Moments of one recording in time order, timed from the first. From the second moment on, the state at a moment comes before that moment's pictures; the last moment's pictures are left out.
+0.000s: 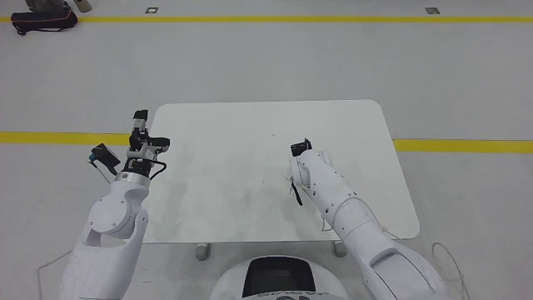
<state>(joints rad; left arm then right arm) 1.73 -1.15 -1.60 -1.80 -0.42 0.00 0.00 -1.05 -1.64 1.07 -0.91 -1.57 0.34 1.23</state>
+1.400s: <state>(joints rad) 1.73 -1.15 -1.60 -1.80 -0.42 0.00 0.00 -1.29 -1.54 1.32 -1.52 -1.26 0.13 1.33</state>
